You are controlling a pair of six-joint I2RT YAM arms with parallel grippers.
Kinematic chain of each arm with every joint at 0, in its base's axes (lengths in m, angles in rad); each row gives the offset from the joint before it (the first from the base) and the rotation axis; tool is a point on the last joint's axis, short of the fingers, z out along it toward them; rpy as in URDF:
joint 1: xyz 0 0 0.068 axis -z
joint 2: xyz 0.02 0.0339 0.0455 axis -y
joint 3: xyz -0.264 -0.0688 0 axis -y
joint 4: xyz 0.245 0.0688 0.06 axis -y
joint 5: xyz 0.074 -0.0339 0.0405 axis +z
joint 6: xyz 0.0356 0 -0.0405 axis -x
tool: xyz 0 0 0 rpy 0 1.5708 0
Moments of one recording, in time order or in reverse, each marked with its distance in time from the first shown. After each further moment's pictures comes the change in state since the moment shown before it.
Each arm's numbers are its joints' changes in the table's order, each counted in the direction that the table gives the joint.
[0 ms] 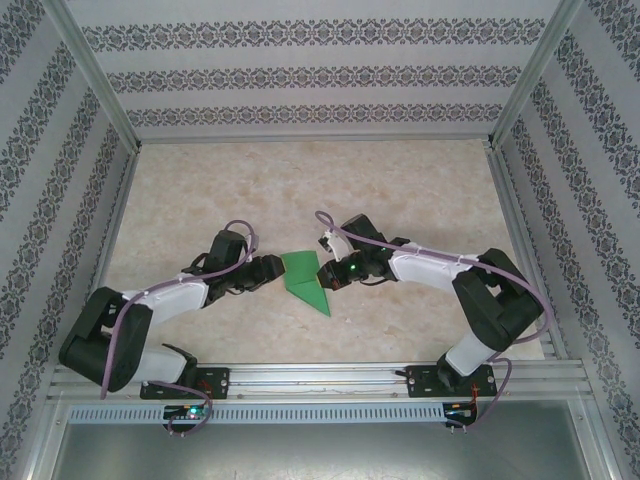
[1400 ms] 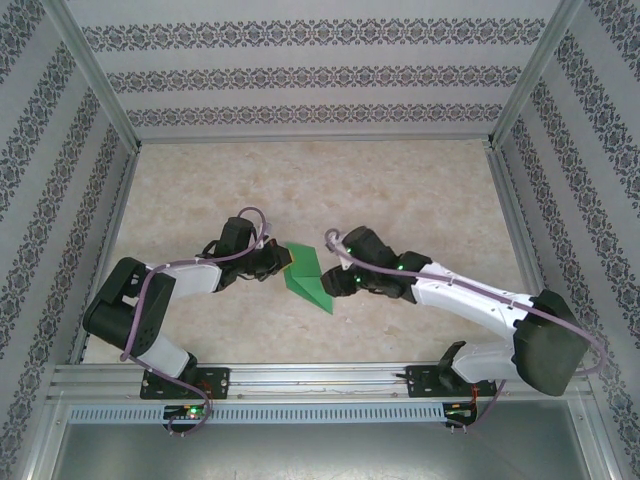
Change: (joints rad) left arm 0.000 -0.191 0.114 0.170 -0.138 0.114; right arm -0.219 0.301 -0.024 -0.204 -0.479 -0.029
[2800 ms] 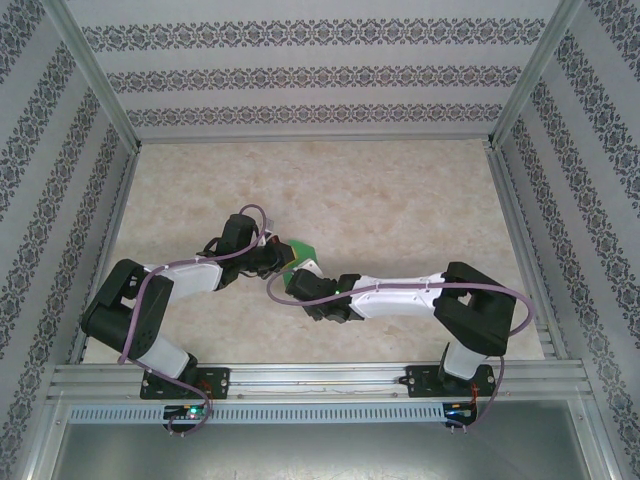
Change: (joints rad) left arm 0.018 0.014 0.026 -0.019 -0.007 0.041; right arm -0.268 -0.386 0.127 -0.012 -0.452 -0.098
